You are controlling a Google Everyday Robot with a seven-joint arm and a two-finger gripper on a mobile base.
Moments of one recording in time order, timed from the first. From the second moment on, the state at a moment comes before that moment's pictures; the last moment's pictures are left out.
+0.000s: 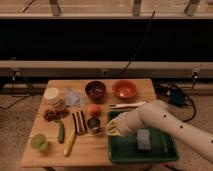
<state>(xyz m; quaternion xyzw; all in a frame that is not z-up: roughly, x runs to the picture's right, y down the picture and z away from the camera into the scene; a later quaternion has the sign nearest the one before) 0.030 0.198 0.691 -0.25 -0.34 0.04 0.91</state>
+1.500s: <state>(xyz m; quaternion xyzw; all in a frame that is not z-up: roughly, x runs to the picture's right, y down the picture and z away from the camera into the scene) 0.105 0.124 0.745 -0.20 -0.32 0.12 0.92</state>
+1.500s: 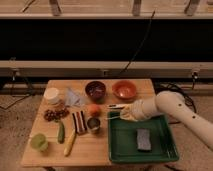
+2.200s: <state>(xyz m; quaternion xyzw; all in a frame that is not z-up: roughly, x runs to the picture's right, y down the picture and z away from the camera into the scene) 0.186 0.021 0.810 -0.12 -0.31 0.20 0.92</state>
